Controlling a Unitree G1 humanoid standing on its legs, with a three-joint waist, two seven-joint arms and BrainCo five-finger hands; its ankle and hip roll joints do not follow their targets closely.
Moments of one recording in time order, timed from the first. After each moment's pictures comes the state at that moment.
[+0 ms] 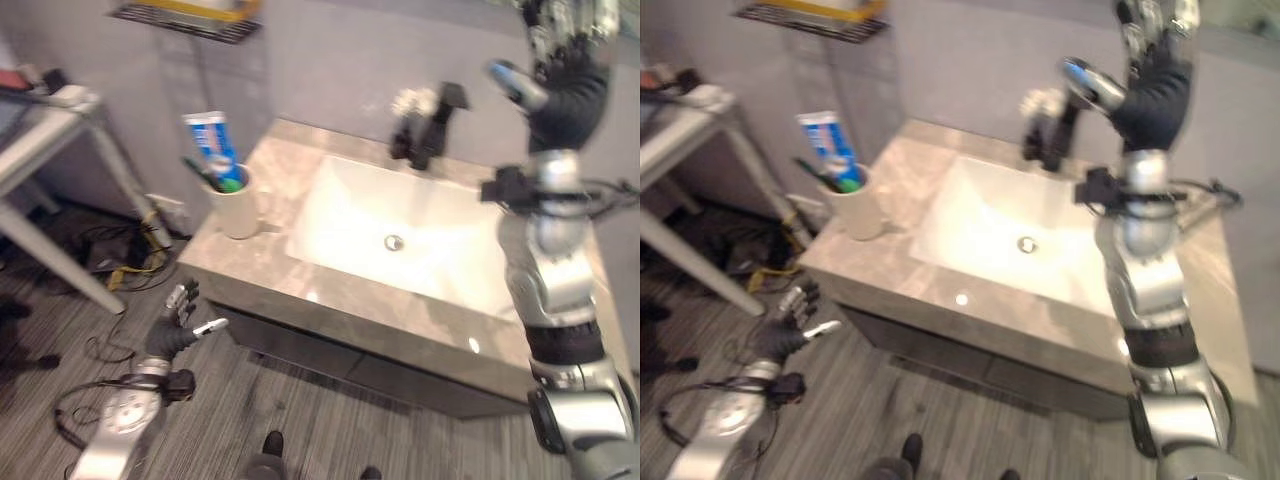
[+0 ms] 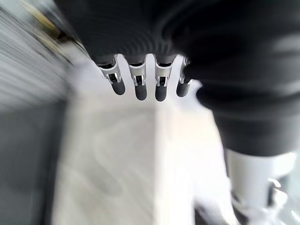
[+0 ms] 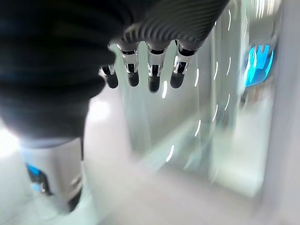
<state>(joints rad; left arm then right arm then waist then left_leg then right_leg) 0.35 0.64 0.00 -0.32 -0.57 0.00 0.02 -0.44 -0.67 -0.09 -0.18 0.32 -0.21 -0.28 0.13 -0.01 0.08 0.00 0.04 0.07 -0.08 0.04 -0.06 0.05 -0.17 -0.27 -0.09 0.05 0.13</state>
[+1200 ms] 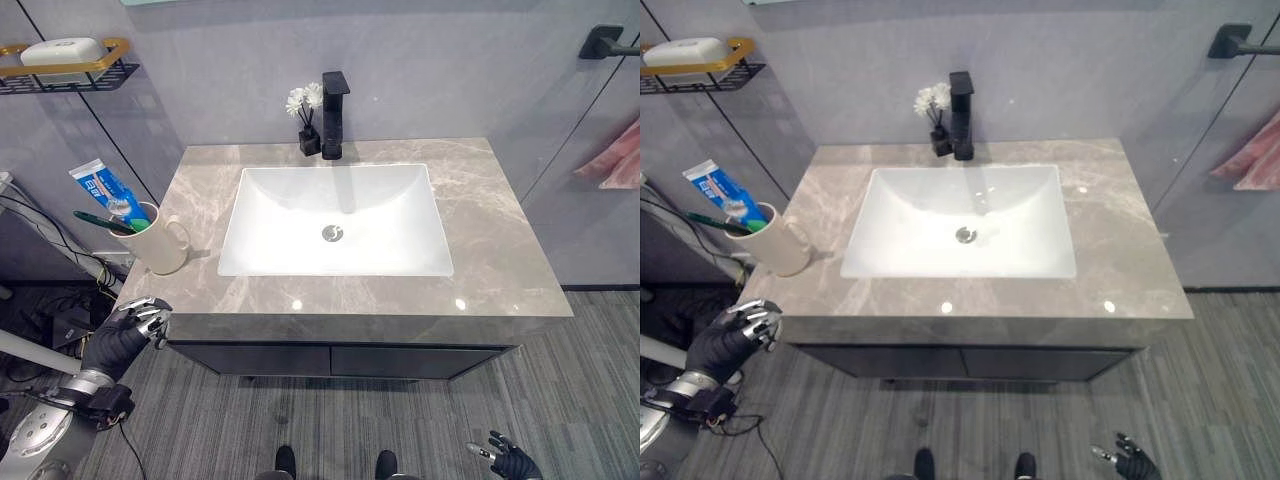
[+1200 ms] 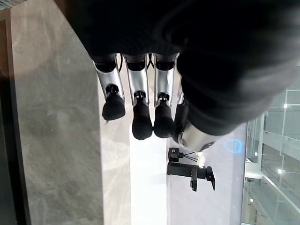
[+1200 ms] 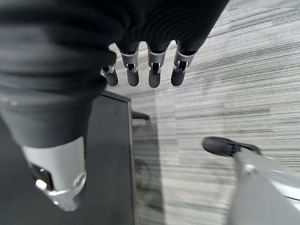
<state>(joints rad) 0.47 0.80 0.20 -0.27 -0.92 0.00 -0.13 0.24 -0.42 -0.07 0.82 0.31 -0.07 0.14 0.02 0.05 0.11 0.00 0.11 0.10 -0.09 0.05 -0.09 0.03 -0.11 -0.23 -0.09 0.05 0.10</state>
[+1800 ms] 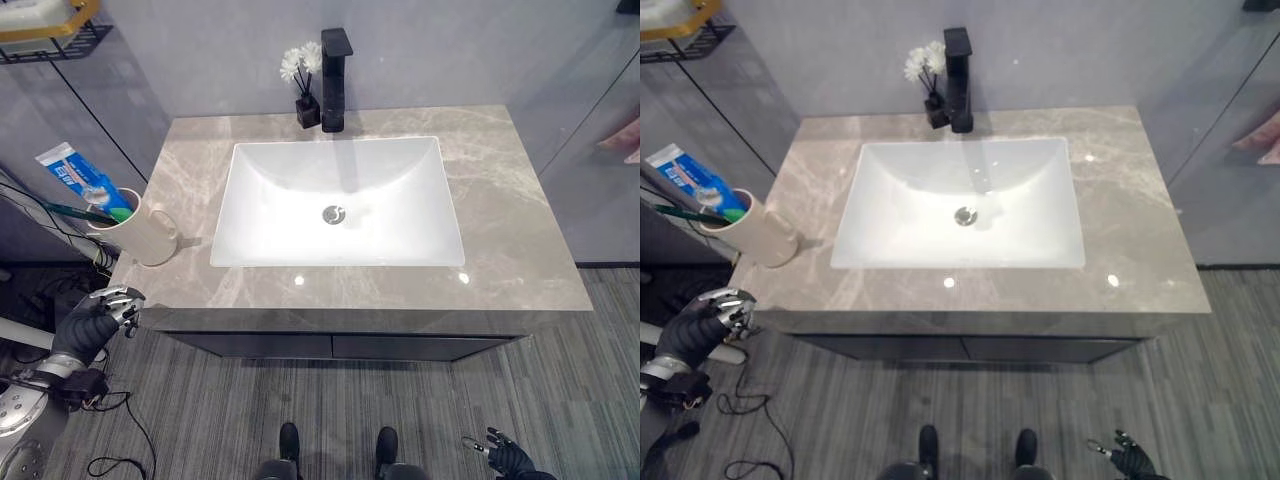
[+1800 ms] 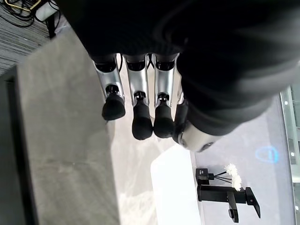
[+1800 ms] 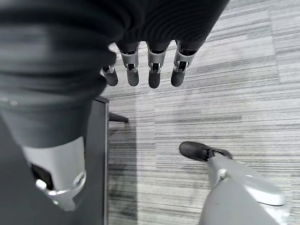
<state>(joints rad) 0.37 0.90 0.25 -0.14 -0.88 0.00 -0.13 0.16 -0.41 -0.02 0.95 0.26 -0.07 0.11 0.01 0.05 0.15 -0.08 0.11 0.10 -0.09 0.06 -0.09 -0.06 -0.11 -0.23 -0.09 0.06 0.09</state>
